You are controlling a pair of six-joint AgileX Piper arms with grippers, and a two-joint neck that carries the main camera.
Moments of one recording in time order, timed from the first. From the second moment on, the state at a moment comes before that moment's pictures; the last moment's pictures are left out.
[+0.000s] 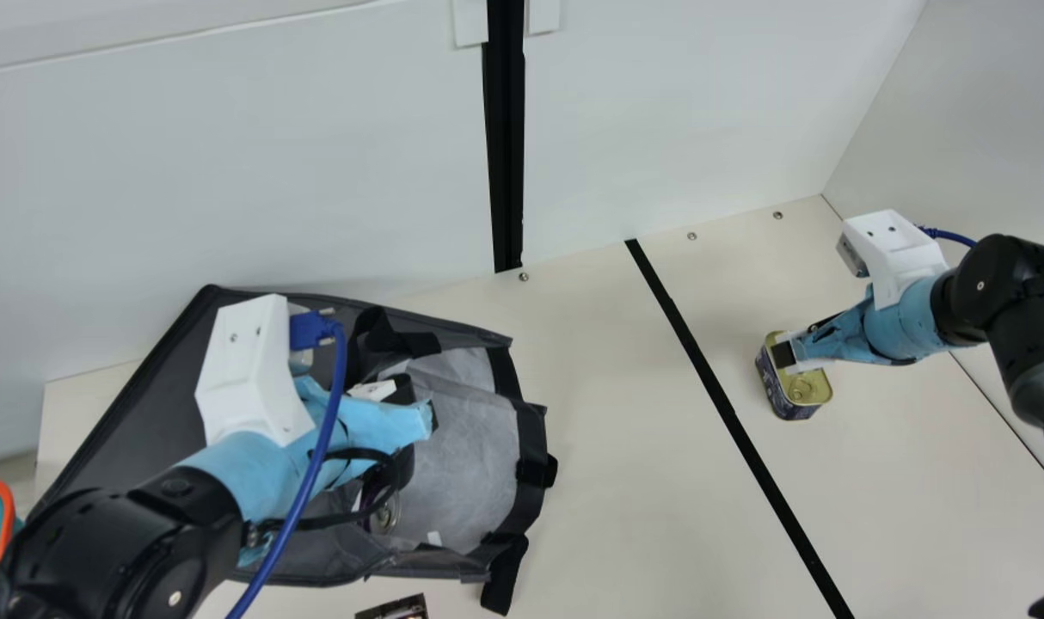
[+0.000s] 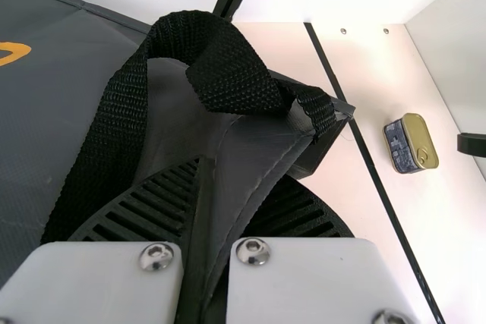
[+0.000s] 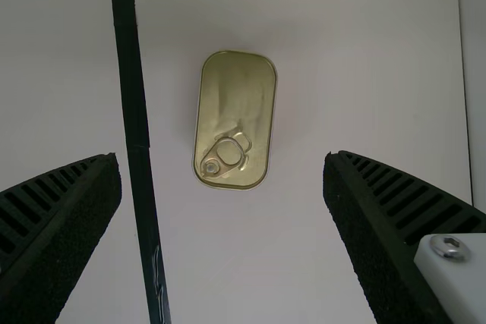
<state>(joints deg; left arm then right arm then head) -42.6 90.8 -83.7 -2.4 37.8 -29.4 -30.2 90.0 -77.1 7.0 55.7 -29.8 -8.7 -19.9</state>
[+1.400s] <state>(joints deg) -42.6 90.8 -83.7 -2.4 37.8 -29.4 -28.7 106.7 -81.4 4.6 51.8 -29.6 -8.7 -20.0</state>
